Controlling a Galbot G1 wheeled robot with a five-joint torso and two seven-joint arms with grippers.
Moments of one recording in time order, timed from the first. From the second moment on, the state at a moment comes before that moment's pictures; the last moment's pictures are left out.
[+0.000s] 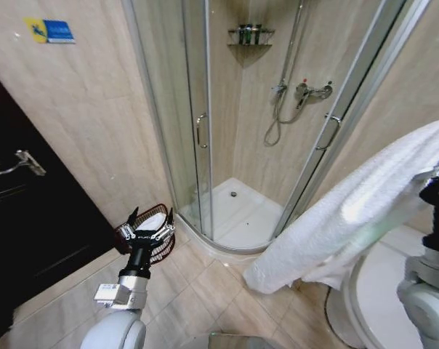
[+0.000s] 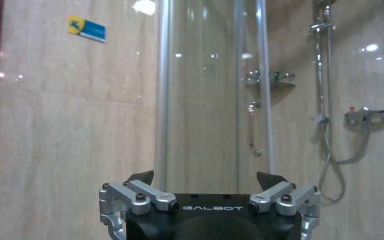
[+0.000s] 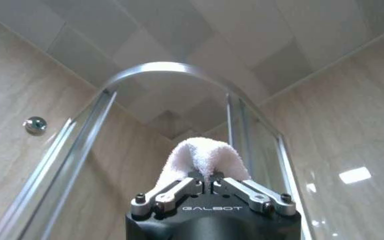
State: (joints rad) left arm 1.83 -1.55 -0.55 -2.50 -0.03 -0.04 -0.01; right arm -1.55 1.16 1.11 2.50 0.61 0.33 0.04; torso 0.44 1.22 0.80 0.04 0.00
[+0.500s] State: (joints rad) left arm 1.83 -1.55 -0.55 -2.50 -0.03 -0.04 -0.01; right arm -1.54 1.15 1.09 2.50 0.62 0.34 0.04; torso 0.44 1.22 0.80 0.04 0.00
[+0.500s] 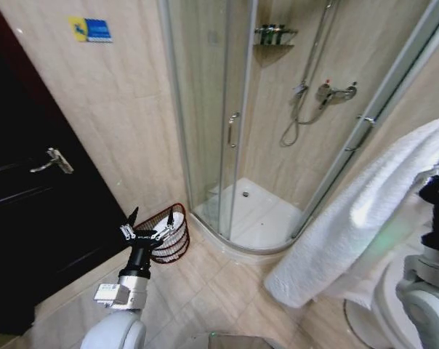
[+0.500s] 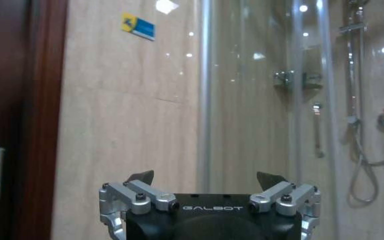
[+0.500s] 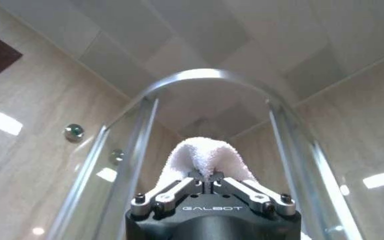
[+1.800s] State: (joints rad) left arm 1.83 -1.55 -0.55 -2.50 -0.03 -0.04 -0.01; right arm -1.53 1.13 1.10 2.50 0.64 0.36 0.03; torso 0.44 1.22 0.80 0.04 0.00
